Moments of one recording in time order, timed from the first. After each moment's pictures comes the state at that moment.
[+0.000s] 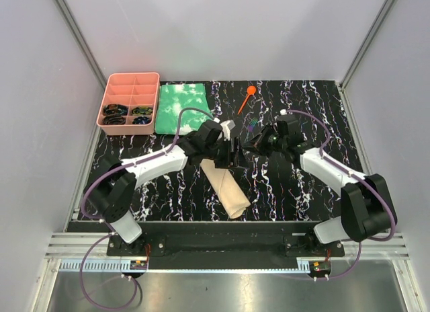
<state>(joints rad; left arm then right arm) -0.76 1.65 1.10 -0.16 0.41 -0.74 0.37 1.44 0.86 -0.06 -0.37 1.02</state>
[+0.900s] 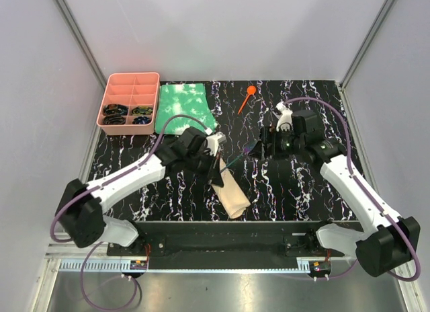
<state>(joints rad) -0.75 1.42 1.03 -0.48 0.51 -0.46 0.37 1.17 1.03 -0.54 -0.44 0.42</state>
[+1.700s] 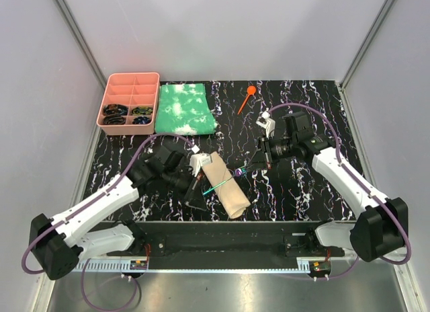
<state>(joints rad) -0.75 1.05 0.86 -0.71 0.72 -0.31 0.37 1.27 1.01 -0.60 -0.88 0.16</state>
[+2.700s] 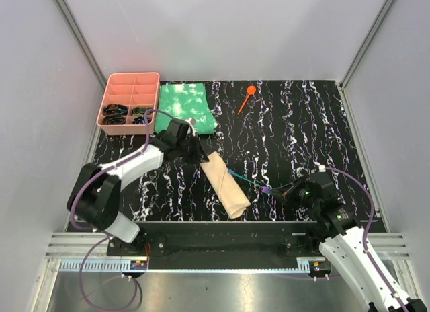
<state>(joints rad) -0.50 1.50 0.92 -0.26 0.29 -0.69 0.37 0.40 0.37 -0.61 -0.22 1.28</state>
